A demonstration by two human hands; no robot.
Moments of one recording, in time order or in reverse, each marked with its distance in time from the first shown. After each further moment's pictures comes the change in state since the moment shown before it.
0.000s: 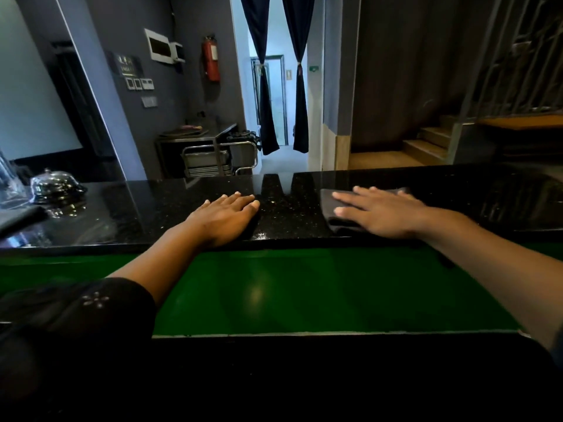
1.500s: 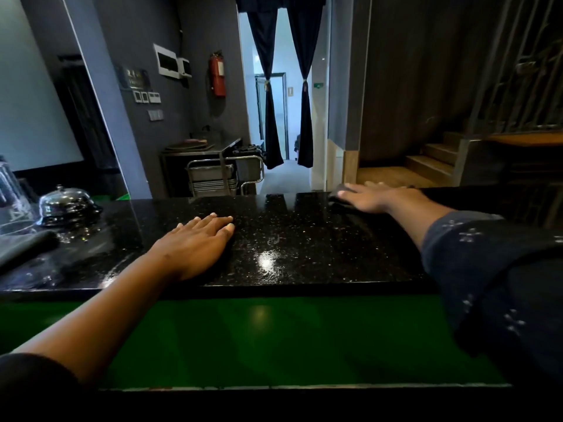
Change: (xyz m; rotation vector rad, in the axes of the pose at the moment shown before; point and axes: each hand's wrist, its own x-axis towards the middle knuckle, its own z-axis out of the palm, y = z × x) left_hand 0.007 -0.128 -0.017 -0.048 0.012 -0.055; right_hand 0.178 -0.063 -0.006 0.085 -0.043 0.272
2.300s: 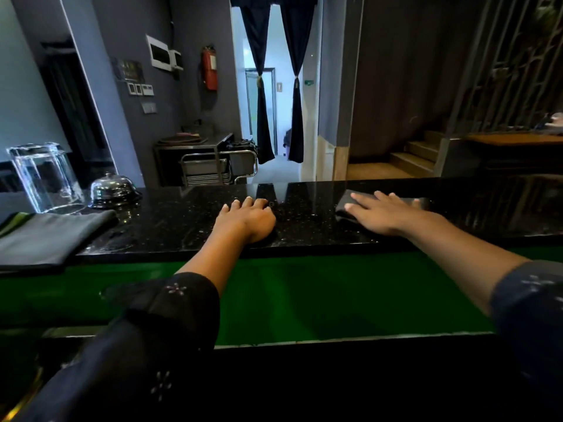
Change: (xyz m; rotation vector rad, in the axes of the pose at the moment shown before) left_hand 0.000 0.008 0.000 -0.003 0.007 -0.030; right_hand -0.147 -0.046 0.023 -0.033 0.040 0.041
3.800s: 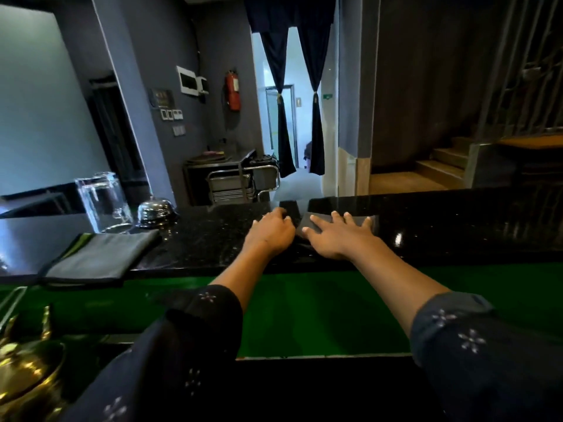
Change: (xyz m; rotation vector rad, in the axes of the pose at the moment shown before) left_hand -0.017 -0.001 -0.010 -0.345 0.183 0.006; right_hand -0.031 -0.114 0.010 0.009 -0.017 -0.190
